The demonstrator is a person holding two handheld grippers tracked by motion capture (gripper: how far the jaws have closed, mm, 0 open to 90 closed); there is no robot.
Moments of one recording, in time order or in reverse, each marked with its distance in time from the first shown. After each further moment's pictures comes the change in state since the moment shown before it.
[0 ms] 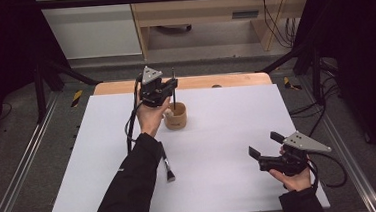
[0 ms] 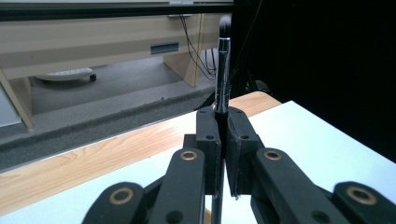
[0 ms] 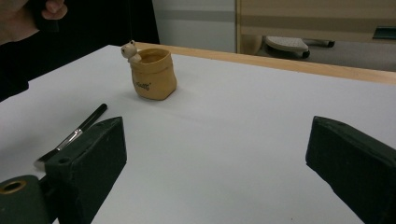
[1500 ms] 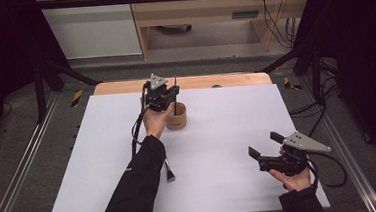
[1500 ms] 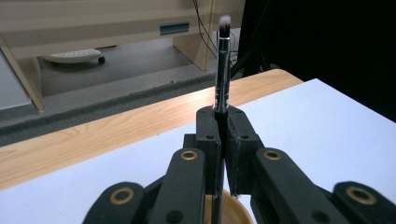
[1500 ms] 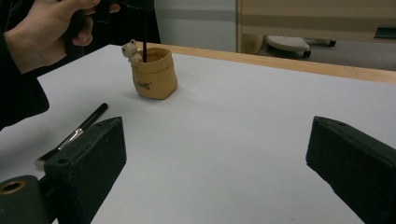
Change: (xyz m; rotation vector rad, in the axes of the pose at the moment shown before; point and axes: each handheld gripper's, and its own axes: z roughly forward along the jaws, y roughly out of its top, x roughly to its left) left arm 0.009 -0.033 0.029 0.064 0.046 0.001; right arm 0.000 0.000 0.001 -0.001 0.003 0.000
